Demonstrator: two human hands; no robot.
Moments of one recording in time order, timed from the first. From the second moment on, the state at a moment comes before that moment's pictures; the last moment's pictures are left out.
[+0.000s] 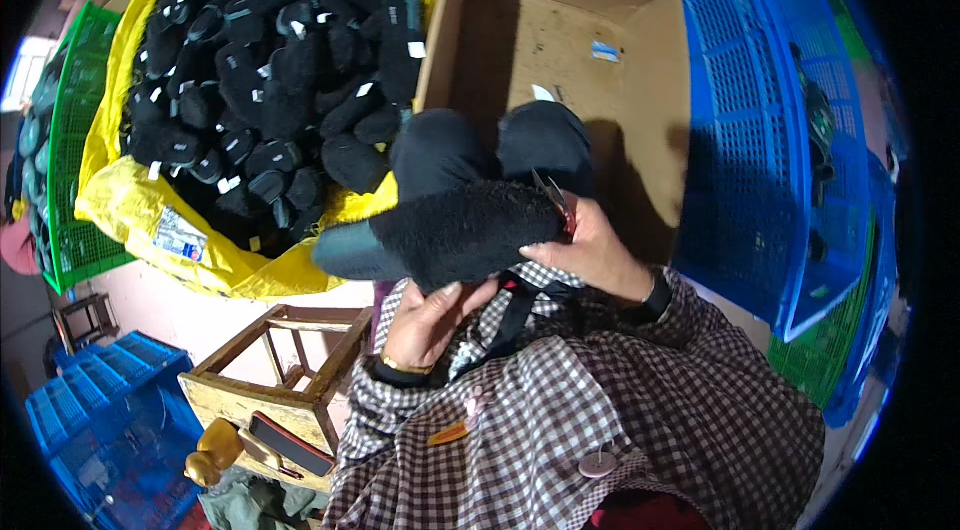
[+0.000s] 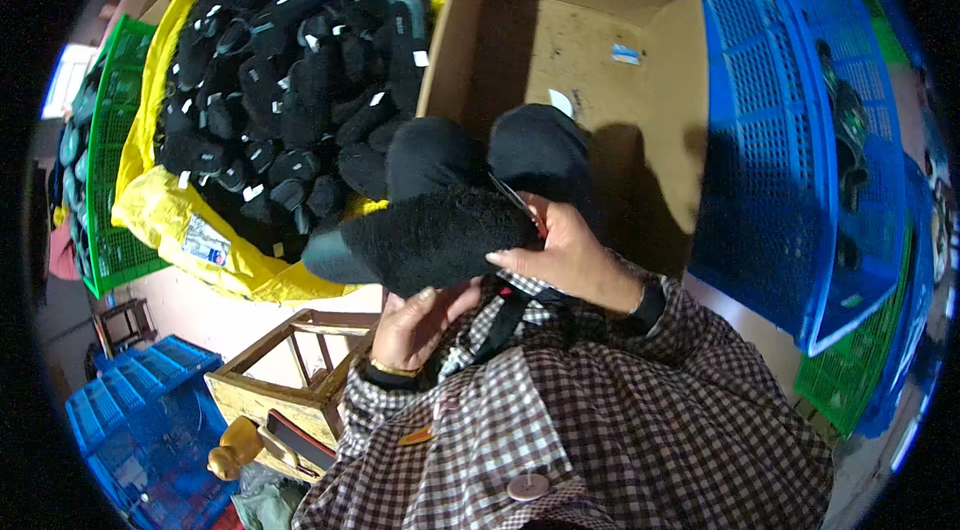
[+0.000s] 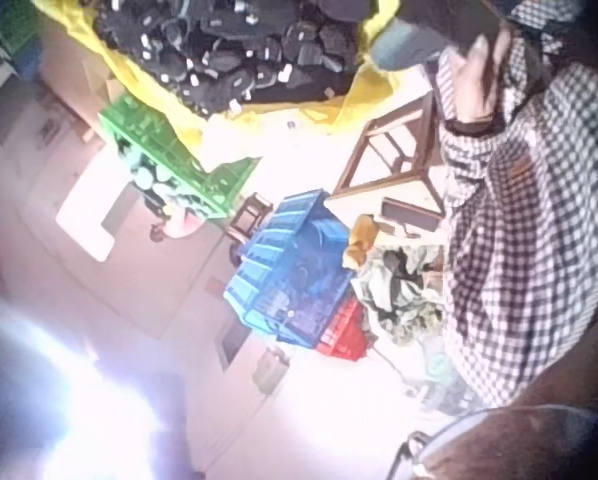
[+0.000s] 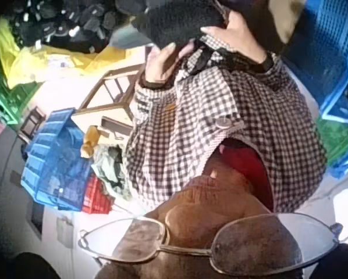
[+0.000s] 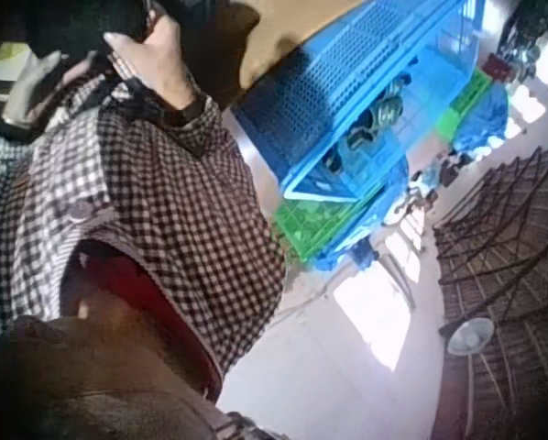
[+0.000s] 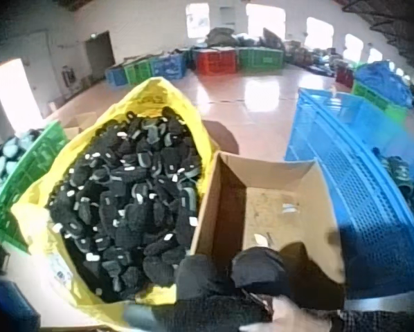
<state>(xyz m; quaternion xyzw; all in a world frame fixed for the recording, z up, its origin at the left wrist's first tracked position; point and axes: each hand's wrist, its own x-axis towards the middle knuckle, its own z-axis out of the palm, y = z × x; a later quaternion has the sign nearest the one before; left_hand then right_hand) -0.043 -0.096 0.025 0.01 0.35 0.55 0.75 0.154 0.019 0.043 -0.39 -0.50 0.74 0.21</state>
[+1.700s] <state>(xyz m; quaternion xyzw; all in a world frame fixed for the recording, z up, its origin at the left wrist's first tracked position) 0.000 -0.003 0.013 0.40 0.51 0.50 0.57 0.241 0.012 0.017 -0.51 -0.71 0.45 0.18</state>
